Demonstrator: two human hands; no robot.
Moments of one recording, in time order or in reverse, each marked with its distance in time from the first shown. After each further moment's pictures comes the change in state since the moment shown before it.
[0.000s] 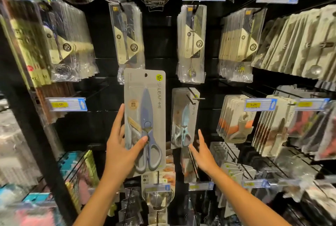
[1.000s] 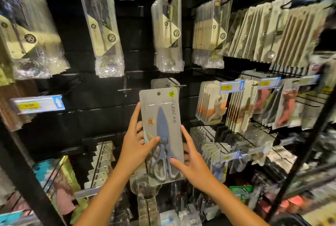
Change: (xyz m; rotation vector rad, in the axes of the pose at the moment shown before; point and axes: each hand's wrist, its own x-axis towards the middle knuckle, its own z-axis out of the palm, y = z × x) left_hand 0.000 -0.034 0.029 -0.084 -0.368 -0.070; right_hand -0.141 -0.067 -0.002 0.208 -0.011 -0.243
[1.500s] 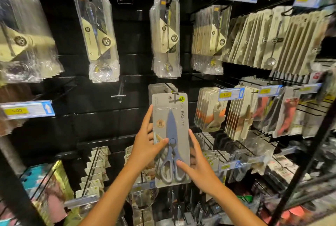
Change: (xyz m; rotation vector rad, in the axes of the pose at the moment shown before) left_hand 0.035 -0.011 0.040 -0.017 -0.054 -0.061; right_hand 0.014 0.027 -0.032 -0.011 0.043 0.035
